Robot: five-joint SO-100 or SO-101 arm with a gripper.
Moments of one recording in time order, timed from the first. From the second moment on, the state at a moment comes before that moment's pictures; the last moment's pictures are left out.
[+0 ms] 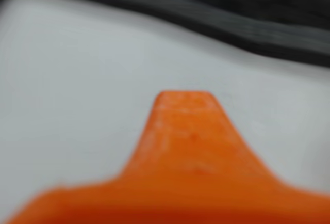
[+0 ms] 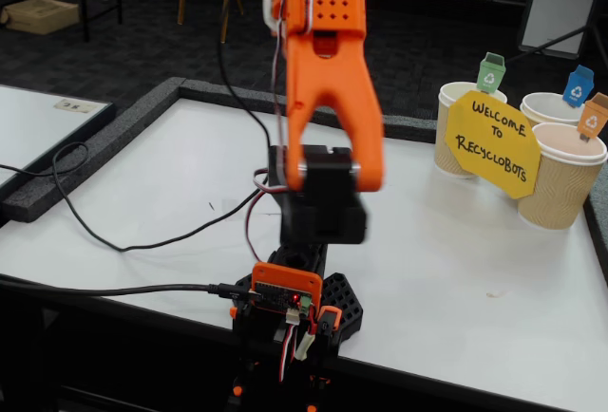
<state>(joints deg) -24.8 168.3 125.7 87.5 -1.6</state>
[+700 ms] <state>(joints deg) -44.3 168.4 132.1 77.3 -1.6</state>
